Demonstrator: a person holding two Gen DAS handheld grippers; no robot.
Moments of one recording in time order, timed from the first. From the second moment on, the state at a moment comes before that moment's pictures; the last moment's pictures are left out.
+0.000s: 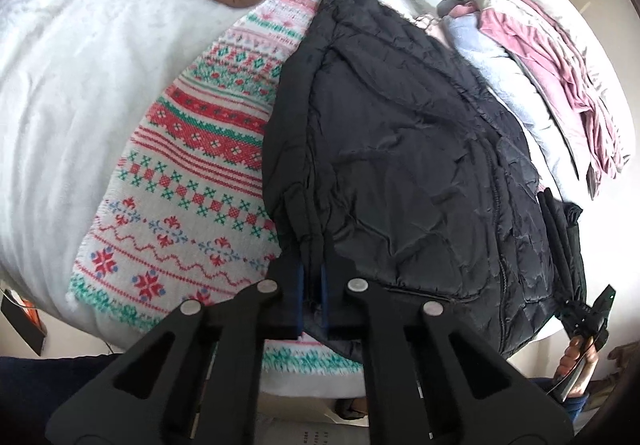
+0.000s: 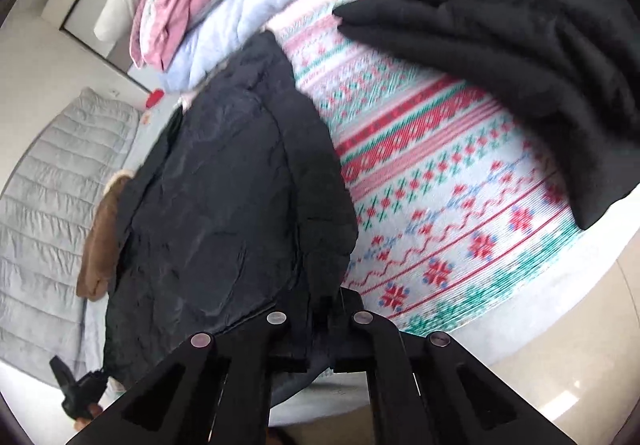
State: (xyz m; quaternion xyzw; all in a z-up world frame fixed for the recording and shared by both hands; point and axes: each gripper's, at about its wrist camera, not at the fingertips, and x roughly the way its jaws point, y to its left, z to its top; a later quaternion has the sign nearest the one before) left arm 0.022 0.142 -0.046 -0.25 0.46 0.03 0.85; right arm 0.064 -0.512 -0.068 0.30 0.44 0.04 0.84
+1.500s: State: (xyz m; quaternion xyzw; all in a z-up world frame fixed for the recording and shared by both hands) left arm -0.030 0.142 -0.032 -0.31 0.40 -0.02 0.86; right arm -0.004 -0.511 -0.038 0.35 0.32 0.11 0.87
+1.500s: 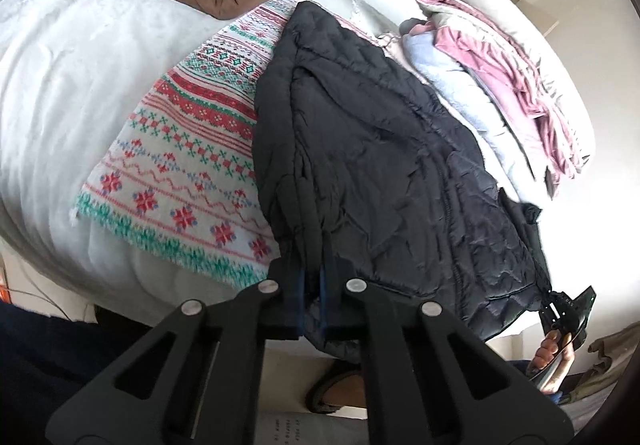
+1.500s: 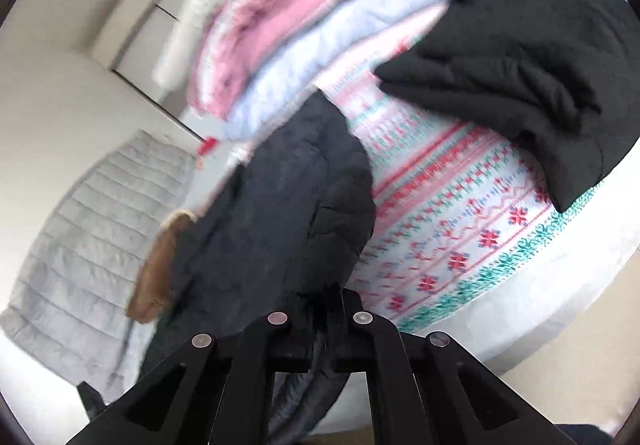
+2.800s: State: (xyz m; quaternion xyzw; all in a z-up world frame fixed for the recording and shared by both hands) left arm 0.015 0.174 0.102 -0.33 0.31 -0.02 0.89; right arm 0.019 -0.507 0.079 0.42 0.20 0.14 0.87
